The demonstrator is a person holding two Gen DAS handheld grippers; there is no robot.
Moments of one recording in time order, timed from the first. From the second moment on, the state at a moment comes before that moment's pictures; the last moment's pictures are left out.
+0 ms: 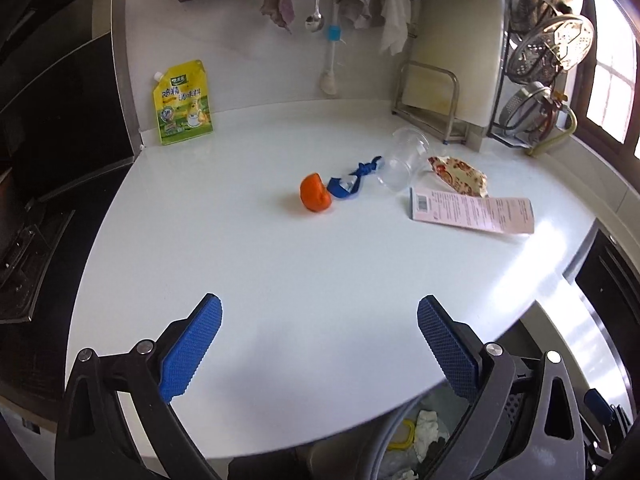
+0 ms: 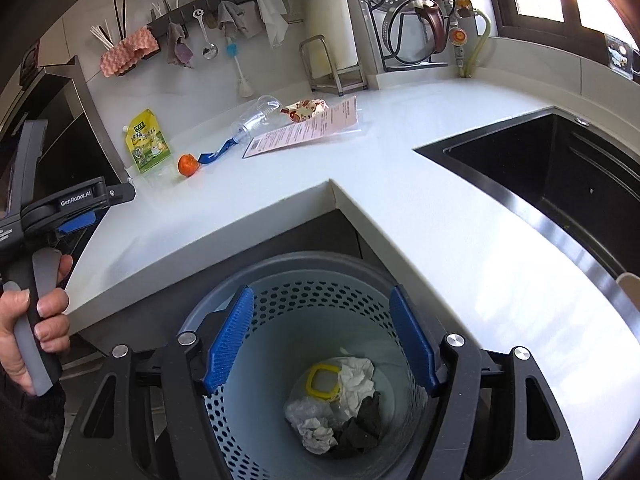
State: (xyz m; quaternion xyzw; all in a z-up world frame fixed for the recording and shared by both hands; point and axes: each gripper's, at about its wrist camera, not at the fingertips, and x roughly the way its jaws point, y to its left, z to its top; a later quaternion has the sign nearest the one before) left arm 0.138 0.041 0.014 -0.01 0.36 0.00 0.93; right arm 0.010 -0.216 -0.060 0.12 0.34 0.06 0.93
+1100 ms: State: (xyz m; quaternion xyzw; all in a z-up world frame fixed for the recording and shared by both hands) left arm 0.332 0.039 -0.034 -0.01 0.43 0.08 0.90; right arm 0.183 -0.185 -0.037 0.09 0.33 0.10 0.93
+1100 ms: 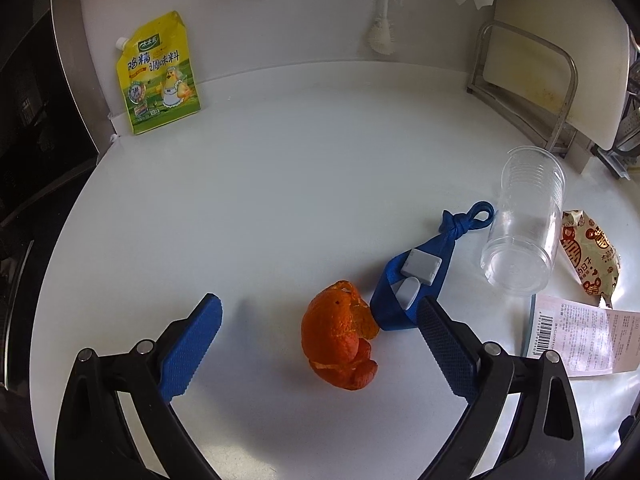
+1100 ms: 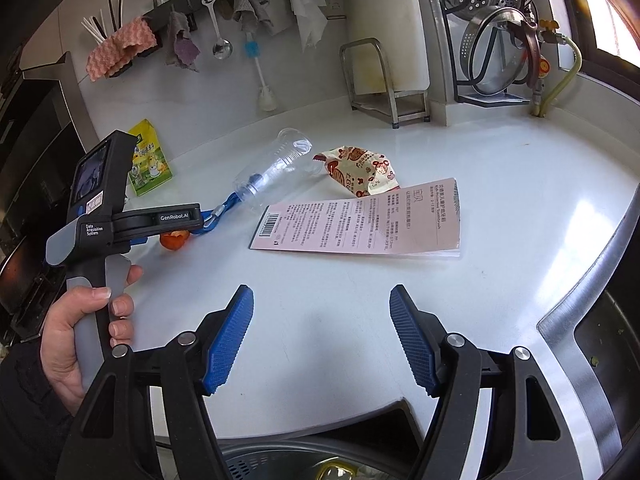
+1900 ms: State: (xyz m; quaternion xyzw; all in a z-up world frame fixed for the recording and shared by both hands) left arm 0.329 0.038 -0.036 -0.02 0.43 0.05 0.90; right arm 0.237 -0.178 -0.004 -0.08 0.35 0.15 0.92
